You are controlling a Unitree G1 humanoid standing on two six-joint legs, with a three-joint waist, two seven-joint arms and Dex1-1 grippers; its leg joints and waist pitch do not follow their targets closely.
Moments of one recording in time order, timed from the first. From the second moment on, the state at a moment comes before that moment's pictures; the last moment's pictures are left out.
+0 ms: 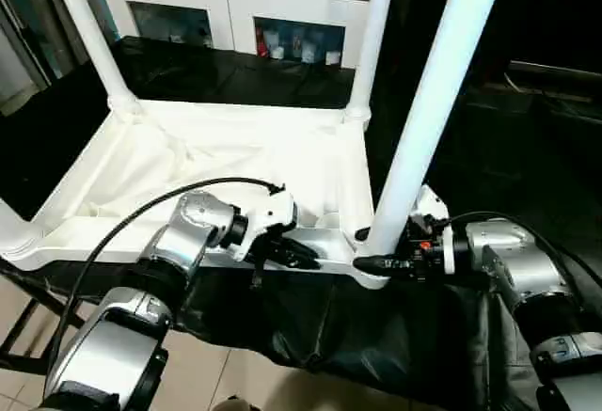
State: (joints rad) left arm -0.71 0.27 -0.27 0.84 0.05 -0.09 -1.41; right arm -0.52 -0.40 0.13 0.66 0.15 0.10 1.40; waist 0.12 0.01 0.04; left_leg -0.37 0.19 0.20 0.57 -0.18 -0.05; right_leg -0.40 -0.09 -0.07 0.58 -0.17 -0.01
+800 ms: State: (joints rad) left arm -0.71 0.07 -0.22 0.88 0.14 0.02 -0.86; right arm -0.39 -0.01 -0.13 0.47 0.04 0.17 0.27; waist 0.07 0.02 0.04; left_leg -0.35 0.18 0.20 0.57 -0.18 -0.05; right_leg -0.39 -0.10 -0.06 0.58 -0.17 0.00
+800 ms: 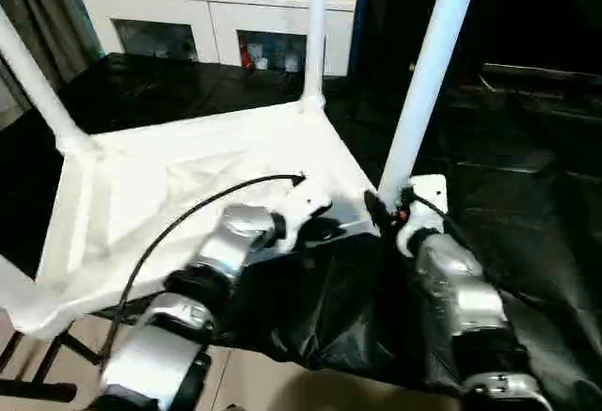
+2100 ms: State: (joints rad) left arm -0.49 0.43 -0.23 0.24 -0.06 0.50 -1.27; right arm -0.33 -0.32 0.04 0.14 0.33 0.43 1.03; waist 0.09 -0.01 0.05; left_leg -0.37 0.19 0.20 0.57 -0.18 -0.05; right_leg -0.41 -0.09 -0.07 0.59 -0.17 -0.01
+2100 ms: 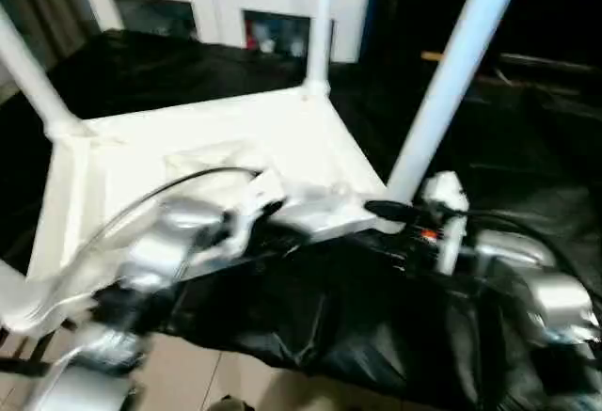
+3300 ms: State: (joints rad) left arm -0.37 0.44 -0.23 0.09 0.02 0.57 -0.85; right arm -0.83 -0.24 -0.19 1.15 0.20 -0.13 0.08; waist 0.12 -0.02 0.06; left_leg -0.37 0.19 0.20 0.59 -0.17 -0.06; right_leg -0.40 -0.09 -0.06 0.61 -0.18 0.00
